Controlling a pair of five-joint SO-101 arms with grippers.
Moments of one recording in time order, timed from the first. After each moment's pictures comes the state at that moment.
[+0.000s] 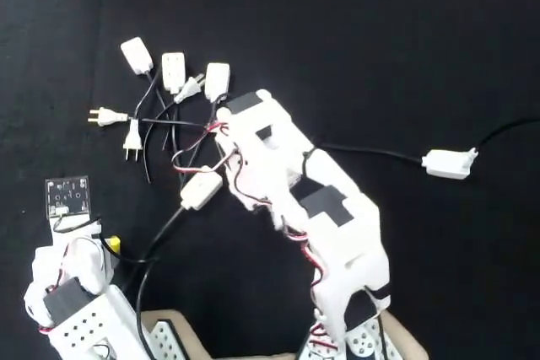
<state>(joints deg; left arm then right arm) -42.8 -102.4 95.9 70.5 -30.5 -29.9 30.2 -0.7 96.0 5.7</state>
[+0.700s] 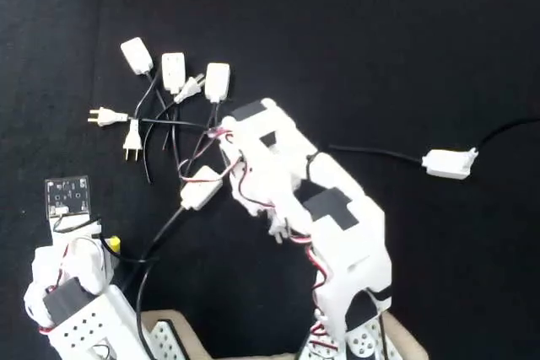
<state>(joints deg) -42.8 -102.4 95.9 70.5 -30.5 -29.0 28.9 6.3 88.3 7.6</state>
